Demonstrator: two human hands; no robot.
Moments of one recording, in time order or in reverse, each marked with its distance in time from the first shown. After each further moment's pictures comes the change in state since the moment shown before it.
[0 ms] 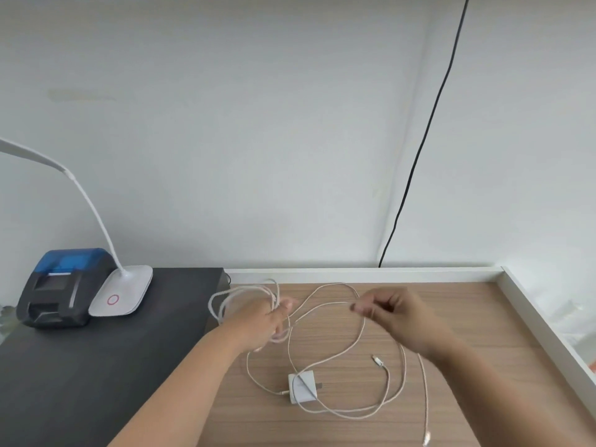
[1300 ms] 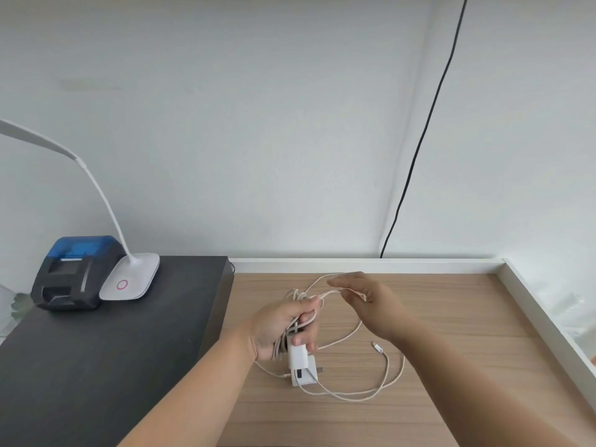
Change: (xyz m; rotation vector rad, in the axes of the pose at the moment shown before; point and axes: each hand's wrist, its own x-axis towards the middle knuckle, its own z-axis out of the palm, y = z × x) left_hand -0.033 0.044 0.026 -0.900 -0.381 0.056; right_hand 0.010 0.006 0.036 -0.126 0.006 0.045
